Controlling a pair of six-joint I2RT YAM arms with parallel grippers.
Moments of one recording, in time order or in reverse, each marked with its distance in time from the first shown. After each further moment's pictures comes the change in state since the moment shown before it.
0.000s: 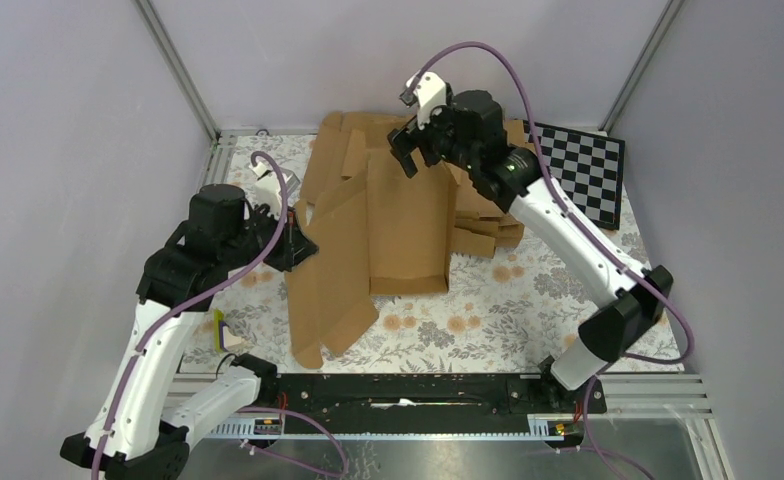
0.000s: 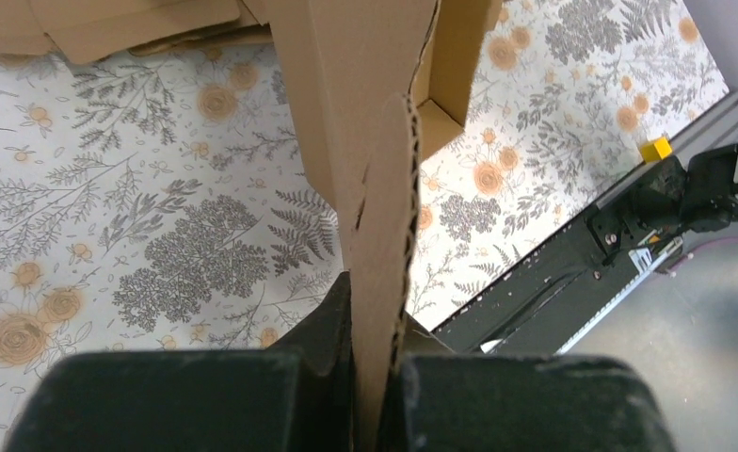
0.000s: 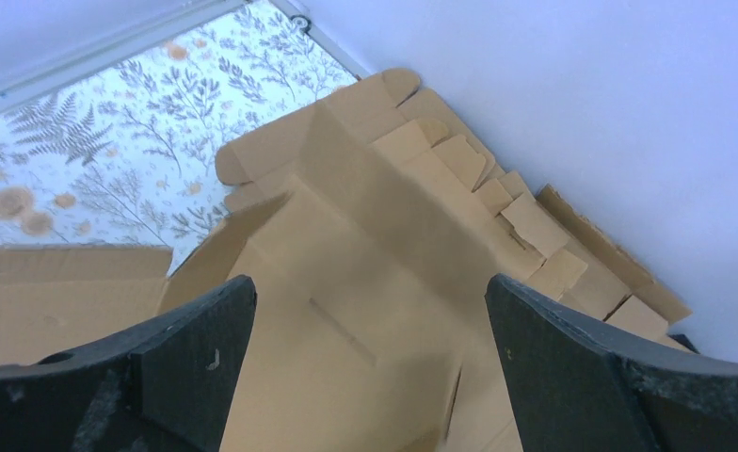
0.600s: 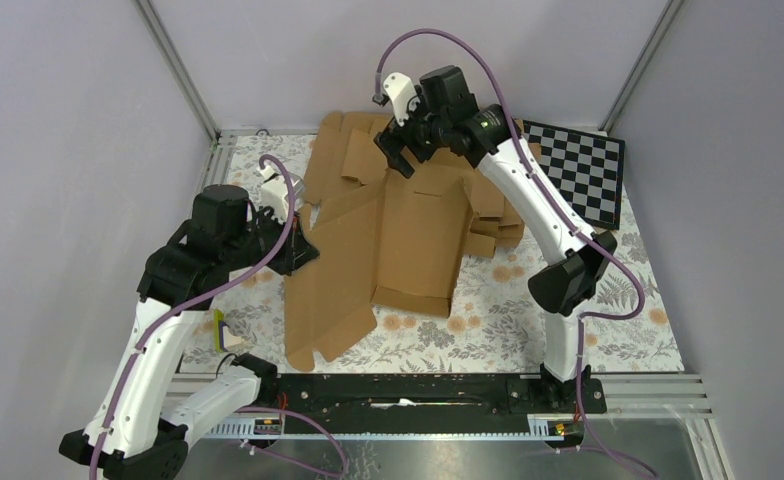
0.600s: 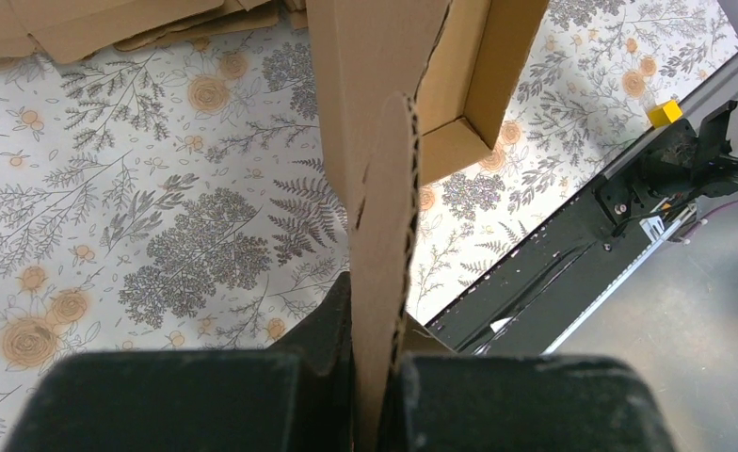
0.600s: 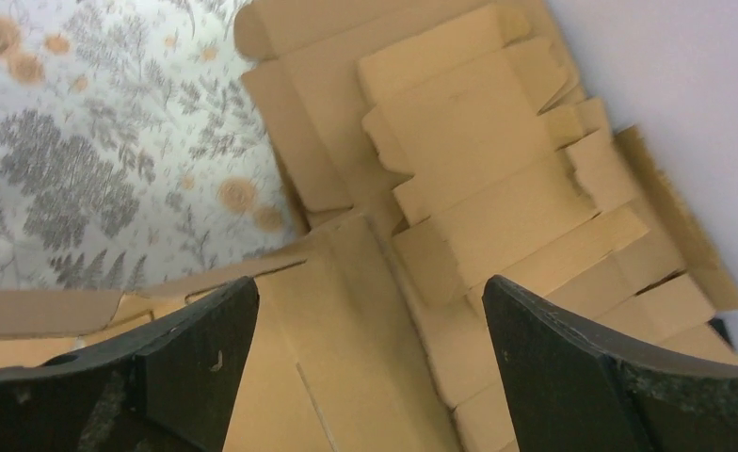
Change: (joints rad) left arm -0.015 0.012 0.011 -0.048 0.029 0.070; right arm -0.028 0.403 0.604 -0.562 -0.120 -0.163
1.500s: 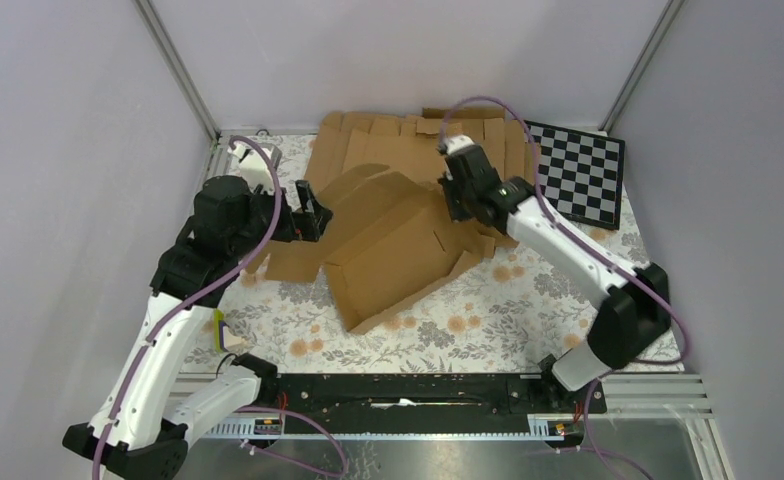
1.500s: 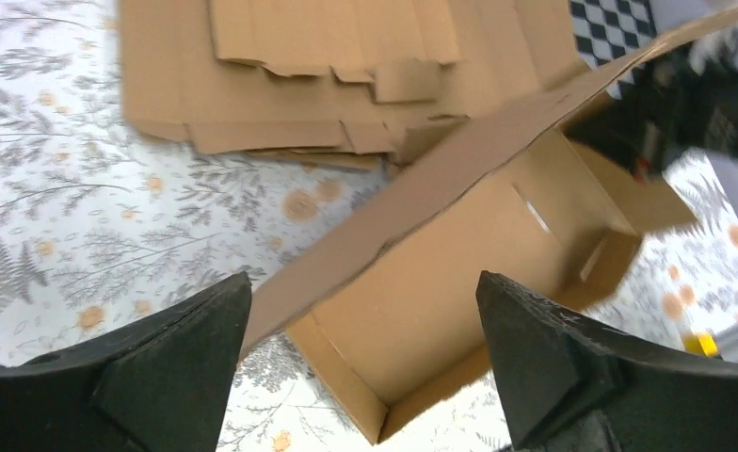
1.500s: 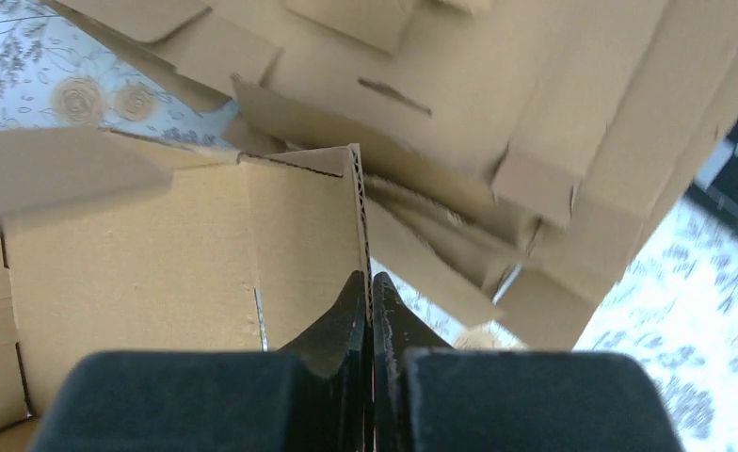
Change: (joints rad) left arm -0.003 0.005 -0.075 0.307 -0.264 -0.208; right arm -0.006 -0.375 -0.828 0.238 0.399 0.487
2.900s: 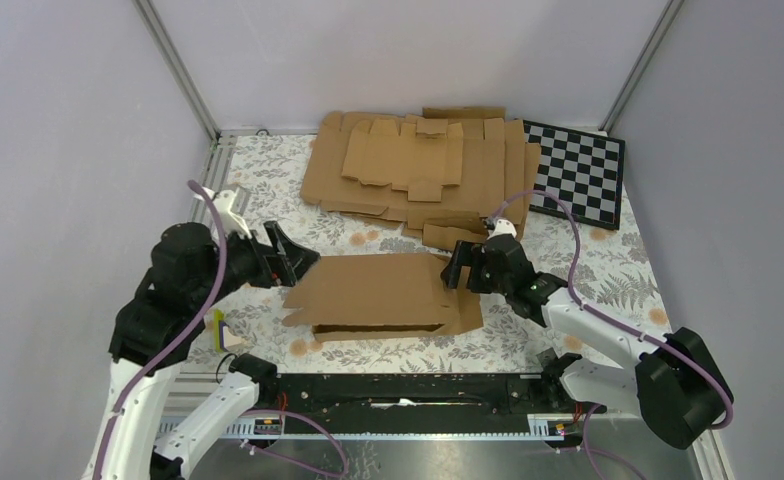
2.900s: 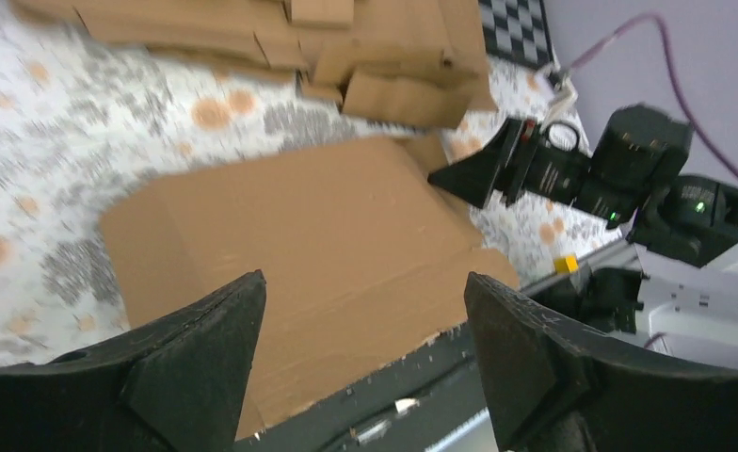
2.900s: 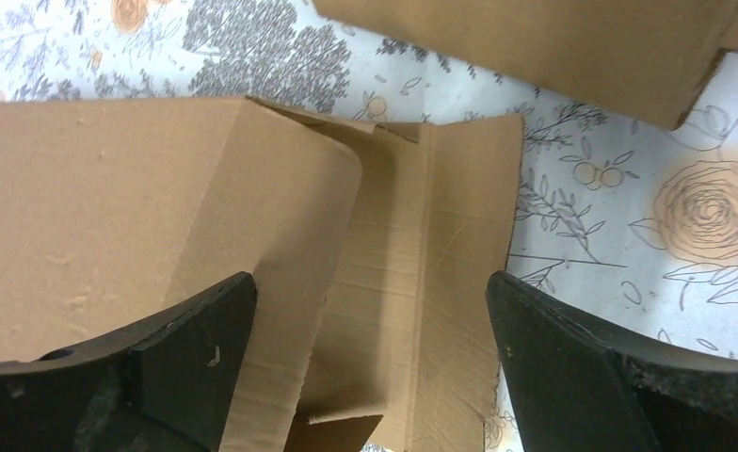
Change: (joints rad) left arm 0.025 -0.225 0.028 -0.214 0.092 -0.177; right arm -0.002 -0.478 -0.938 0.576 -0.153 0.530
